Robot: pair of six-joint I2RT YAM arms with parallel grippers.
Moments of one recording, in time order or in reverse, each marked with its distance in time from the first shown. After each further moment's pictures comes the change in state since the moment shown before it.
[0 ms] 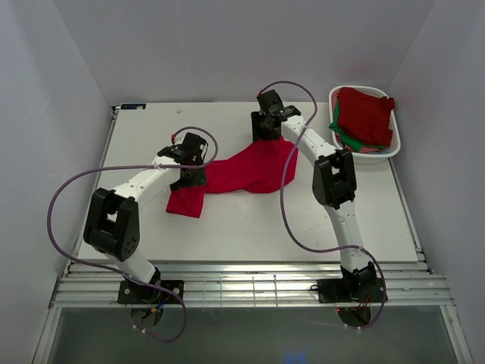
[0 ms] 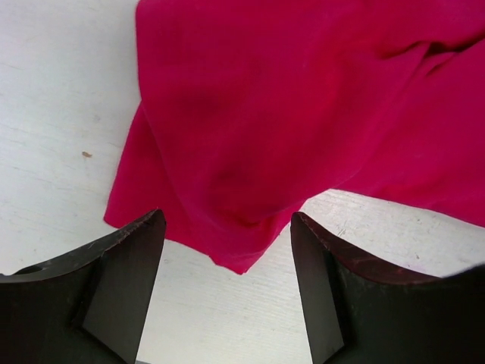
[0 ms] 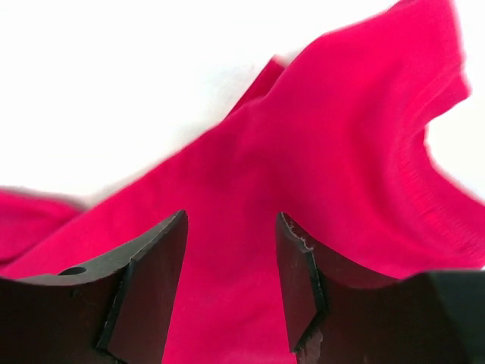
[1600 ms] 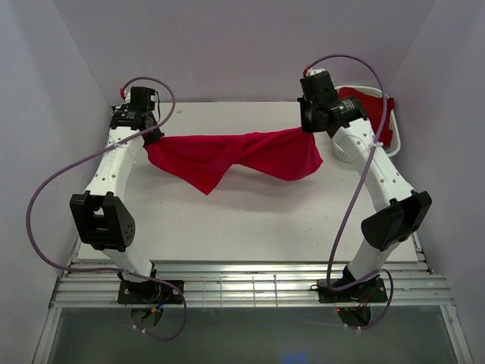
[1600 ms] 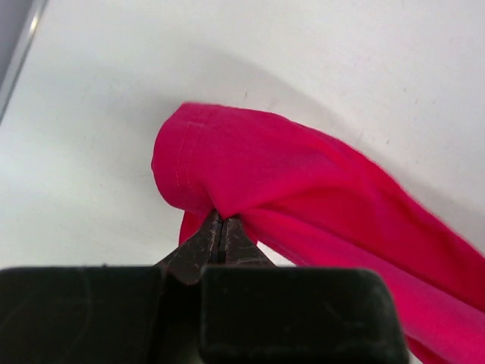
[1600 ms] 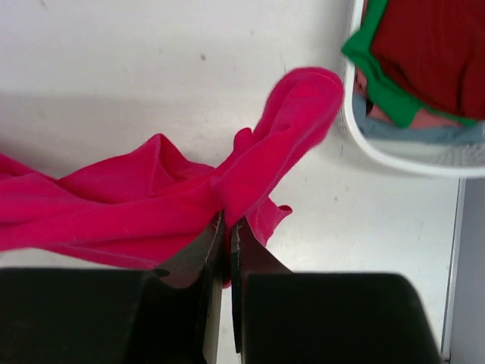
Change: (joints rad) left arm 0.317 0.082 0.487 -0.089 0.000 0.161; right arm -0.047 -0.656 -0.256 -0.233 0.296 -0.100
